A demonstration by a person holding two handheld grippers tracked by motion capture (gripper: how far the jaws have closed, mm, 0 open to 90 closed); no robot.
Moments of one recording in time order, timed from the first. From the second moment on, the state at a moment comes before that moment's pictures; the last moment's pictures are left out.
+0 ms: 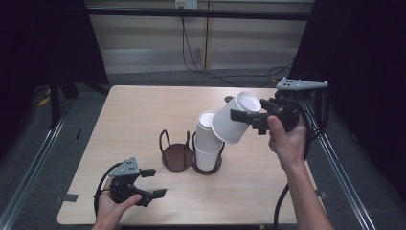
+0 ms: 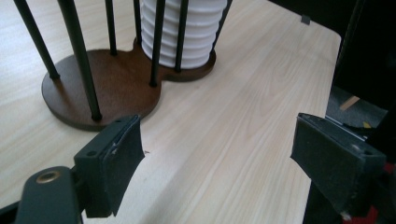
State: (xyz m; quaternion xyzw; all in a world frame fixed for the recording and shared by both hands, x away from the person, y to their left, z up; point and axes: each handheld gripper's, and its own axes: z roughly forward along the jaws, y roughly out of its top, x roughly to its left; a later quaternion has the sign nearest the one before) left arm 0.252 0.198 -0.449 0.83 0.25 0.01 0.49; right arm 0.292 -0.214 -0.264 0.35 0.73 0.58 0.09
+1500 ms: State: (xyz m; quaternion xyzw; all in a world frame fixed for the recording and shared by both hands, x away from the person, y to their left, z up) left arm 0.258 0.137 -0.398 0.81 0.18 0.00 0.56; right arm 0.242 -0.190 -0.329 0.32 0.75 0.58 0.03
